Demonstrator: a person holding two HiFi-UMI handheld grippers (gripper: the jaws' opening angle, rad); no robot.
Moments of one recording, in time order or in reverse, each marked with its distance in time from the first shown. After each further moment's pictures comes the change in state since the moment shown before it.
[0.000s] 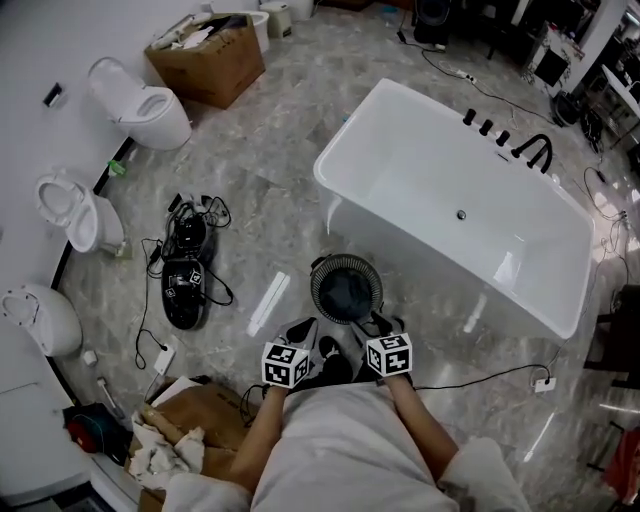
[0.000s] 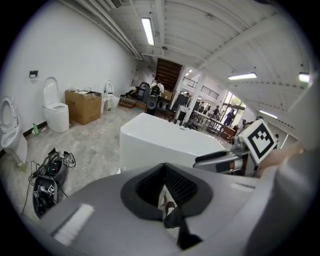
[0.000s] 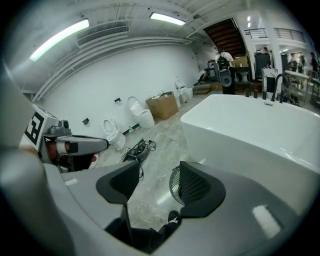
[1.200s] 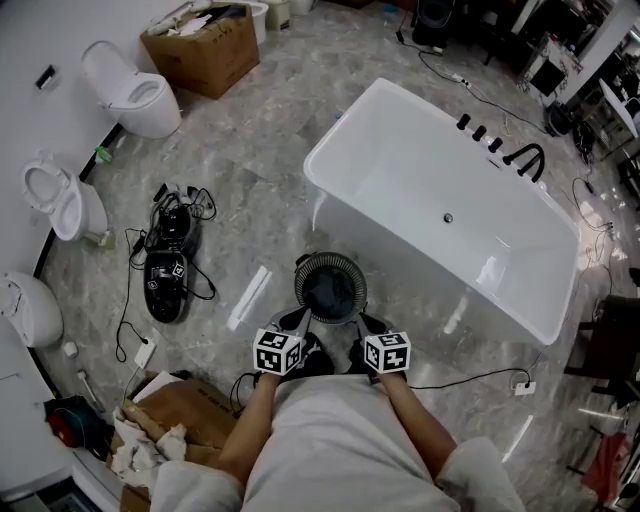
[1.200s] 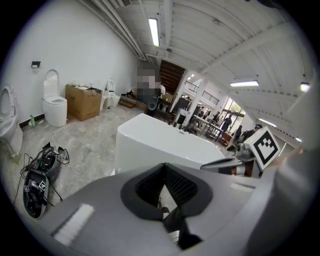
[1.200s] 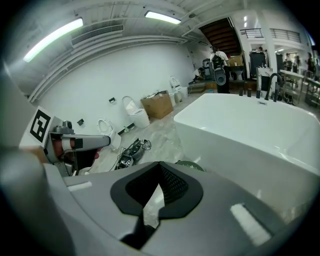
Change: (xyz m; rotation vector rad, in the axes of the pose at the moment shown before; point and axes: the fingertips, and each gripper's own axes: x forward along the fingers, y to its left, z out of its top) left arm 0.030 0.003 0.014 -0.067 -0.025 -0.034; right arm -0.006 -0.030 0.004 0.024 0.023 -0.048
